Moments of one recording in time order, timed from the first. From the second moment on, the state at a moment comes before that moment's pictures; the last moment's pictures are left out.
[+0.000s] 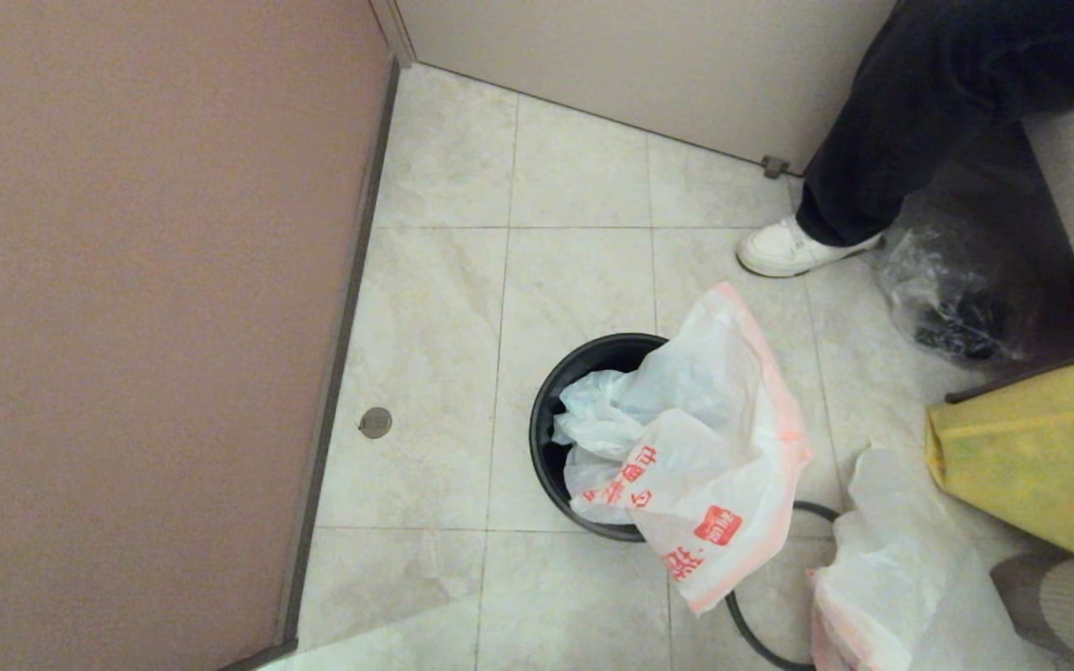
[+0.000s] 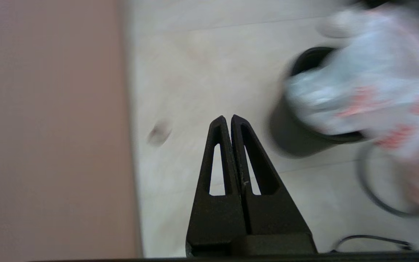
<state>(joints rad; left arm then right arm) 0.02 0.08 -0.28 0.03 -0.20 0.06 0.04 0.29 -0.86 1.06 -0.11 0.61</state>
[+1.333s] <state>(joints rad) 0.67 0.73 -0.91 0.56 -0.90 0.48 0.09 0.29 -0.79 0.85 0.02 0.61</state>
